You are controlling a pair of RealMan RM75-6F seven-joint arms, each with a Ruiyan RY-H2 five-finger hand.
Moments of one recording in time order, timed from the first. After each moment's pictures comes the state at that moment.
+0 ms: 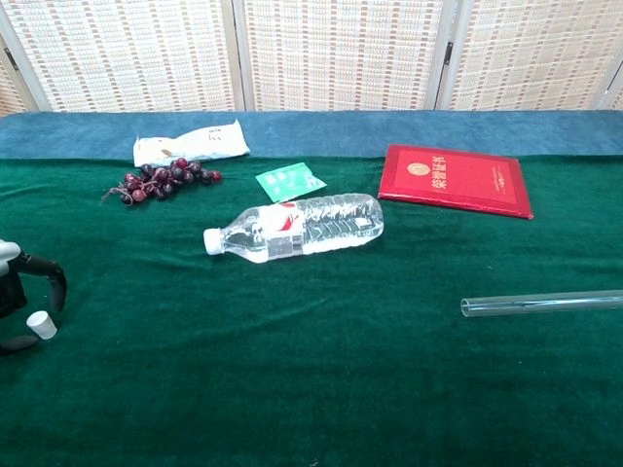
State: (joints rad) left arm -0.37 -1.40 0.04 -1.43 1.48 1.12 0.13; right arm 0.08 -1.15 0.04 -1.53 -1.59 1.53 0.14
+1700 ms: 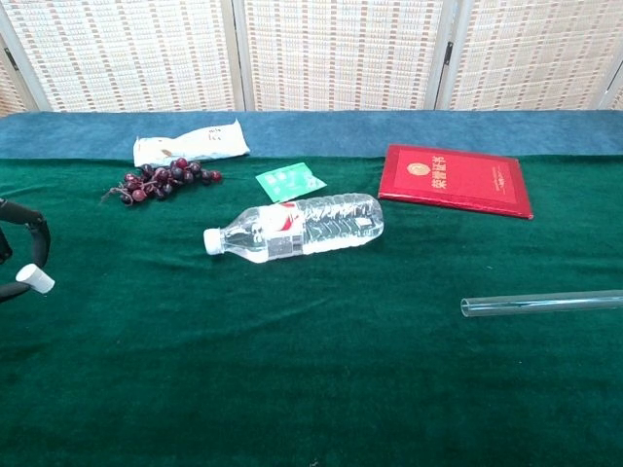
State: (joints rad) left arm -0.37 -1.28 0.01 -1.58 1.49 1.17 0.06; right arm 0.19 -1.19 0.05 -1.59 -1.57 1.34 -0.03
